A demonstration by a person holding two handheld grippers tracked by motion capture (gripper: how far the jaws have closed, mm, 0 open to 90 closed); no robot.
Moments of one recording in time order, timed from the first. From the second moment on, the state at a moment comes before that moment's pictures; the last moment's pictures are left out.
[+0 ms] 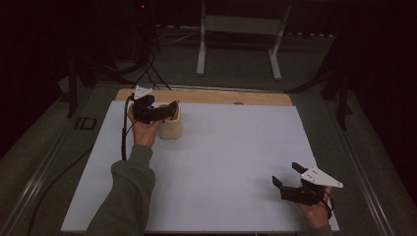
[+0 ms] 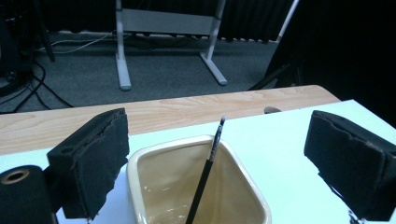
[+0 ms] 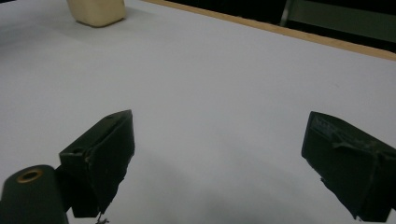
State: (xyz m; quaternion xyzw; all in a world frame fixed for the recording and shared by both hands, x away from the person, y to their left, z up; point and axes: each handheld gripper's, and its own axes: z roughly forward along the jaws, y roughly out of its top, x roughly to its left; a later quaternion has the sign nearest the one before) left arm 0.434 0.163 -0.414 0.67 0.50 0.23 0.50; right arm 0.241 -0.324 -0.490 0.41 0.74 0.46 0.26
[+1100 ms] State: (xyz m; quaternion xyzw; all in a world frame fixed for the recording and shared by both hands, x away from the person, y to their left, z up) left arm 0.401 0.186 -0.405 0.68 0.47 0.23 0.52; right arm 0.240 -0.322 -0.488 0.40 0.74 0.47 0.26
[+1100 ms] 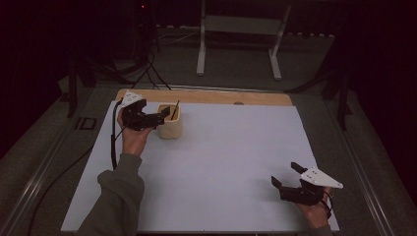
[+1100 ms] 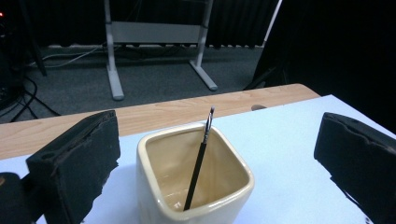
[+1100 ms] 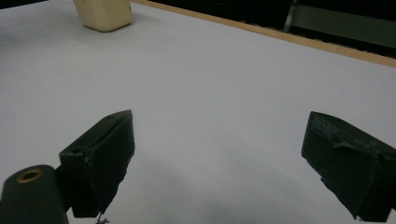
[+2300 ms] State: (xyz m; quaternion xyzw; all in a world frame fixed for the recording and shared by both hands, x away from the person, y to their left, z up) left arm 0.329 0.211 -0.419 0.69 0.42 0.25 0.54; right arm 0.241 -0.316 -0.485 0.39 0.74 0.48 0.27
